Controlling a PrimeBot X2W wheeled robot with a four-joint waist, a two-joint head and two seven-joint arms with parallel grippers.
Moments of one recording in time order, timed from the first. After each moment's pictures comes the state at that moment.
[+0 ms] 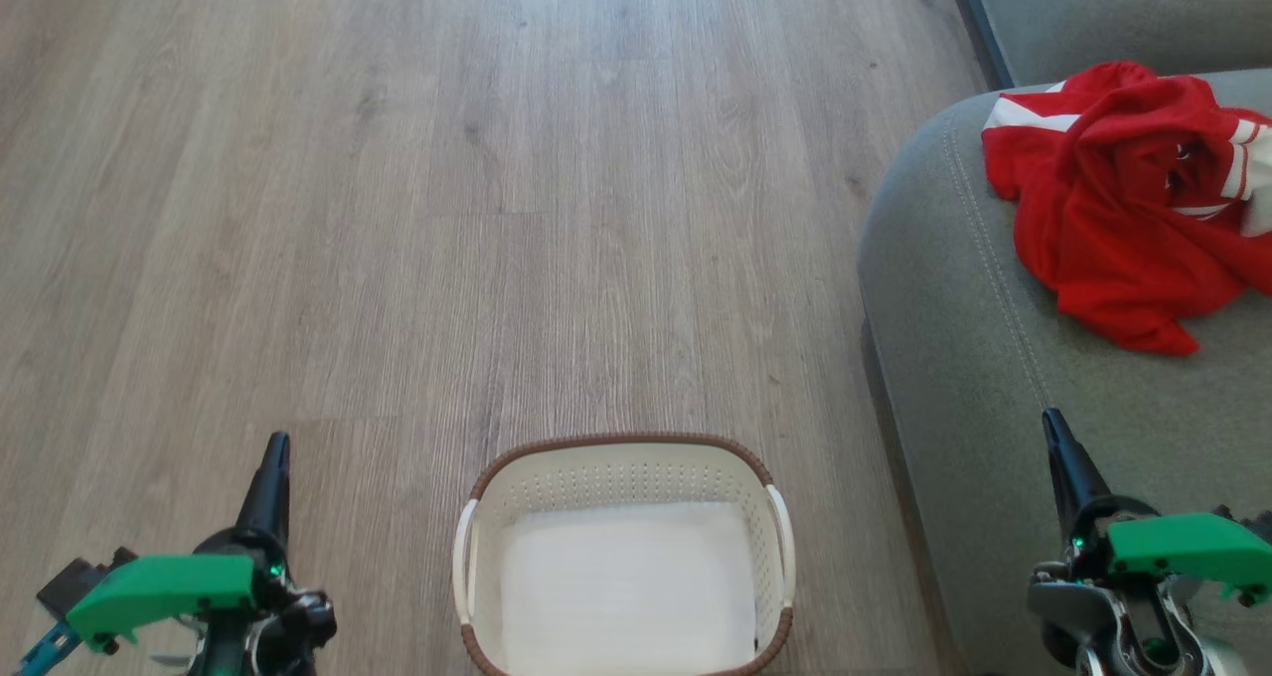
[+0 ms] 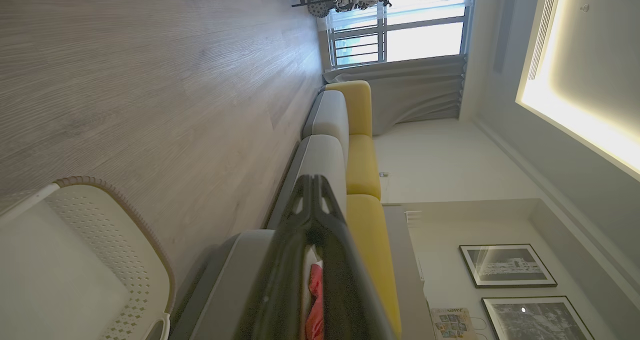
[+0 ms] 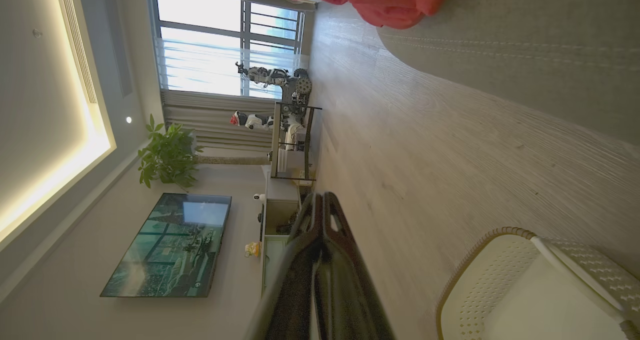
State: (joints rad) left arm -0.02 0.06 0.05 0.27 -1.50 -0.09 0.07; right arm -0.04 -0.05 -0.12 0.29 1.48 0.13 0.08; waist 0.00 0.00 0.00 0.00
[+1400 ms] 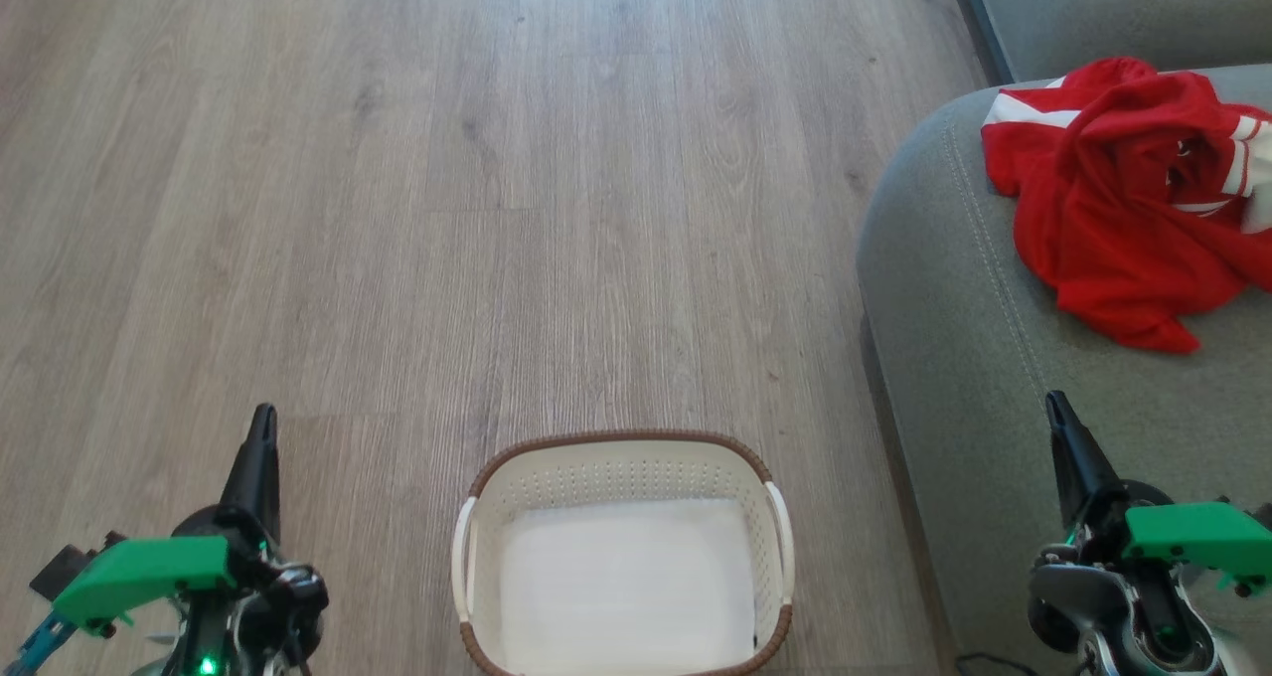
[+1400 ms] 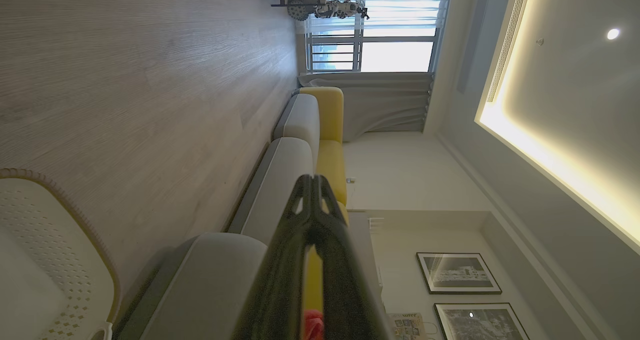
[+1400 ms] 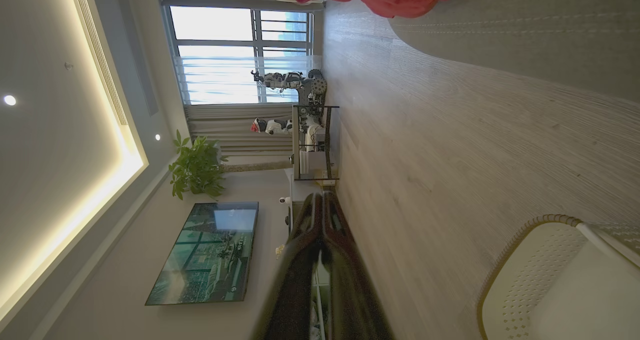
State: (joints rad) left arm -0.06 0.05 0.07 0.27 -1.61 -0.12 0.10; right arm -0.06 -0.05 -0.13 0.28 1.60 0.13 0.11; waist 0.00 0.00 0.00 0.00
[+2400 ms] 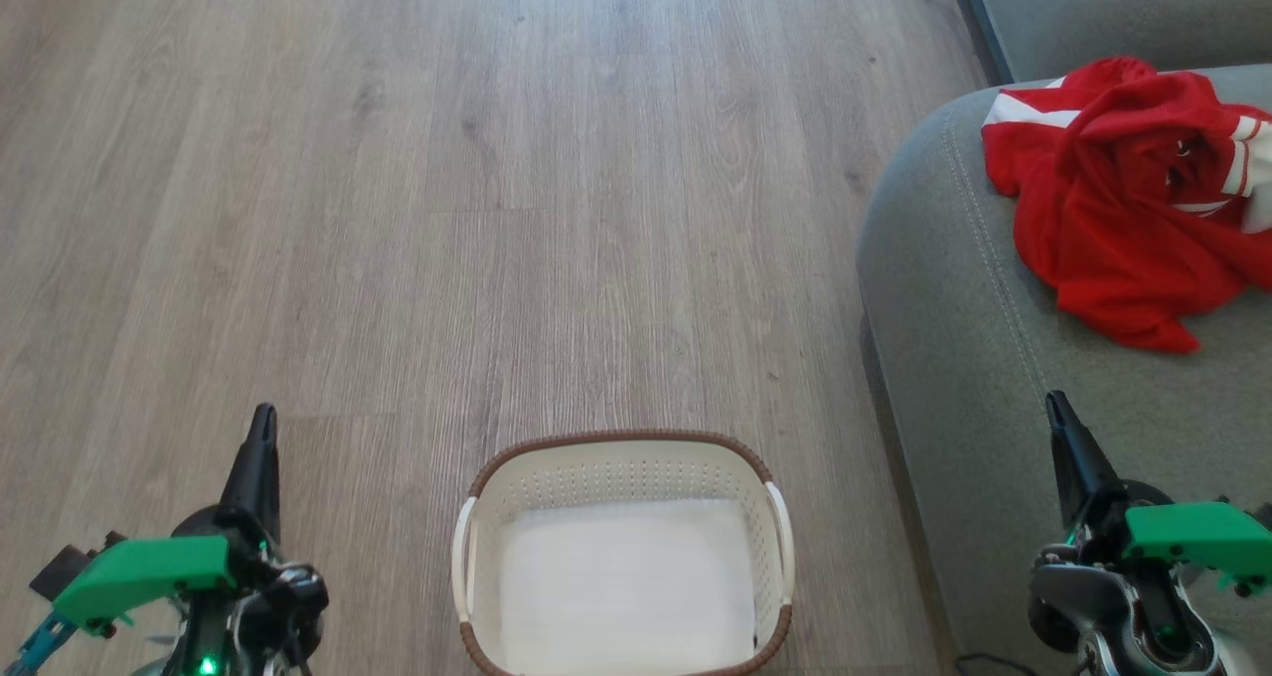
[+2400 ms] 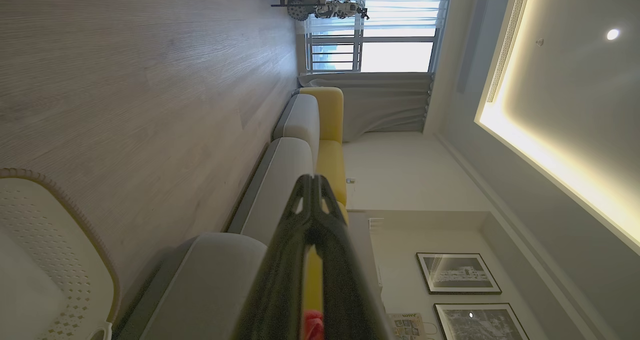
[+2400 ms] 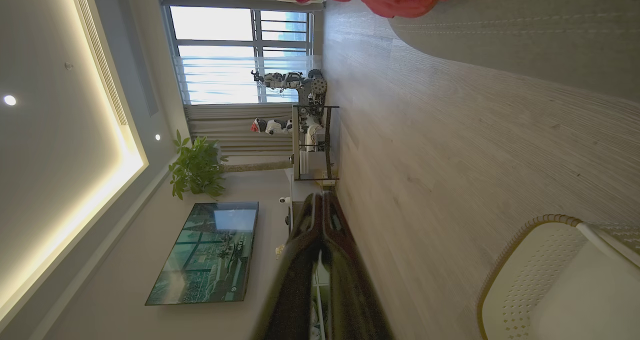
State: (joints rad) left arm -0.06 0.05 0.08 0.27 -1.61 -0.12 0.10; right arm -0.06 -0.05 -0.13 0.28 1.60 0.13 0.11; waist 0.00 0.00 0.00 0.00
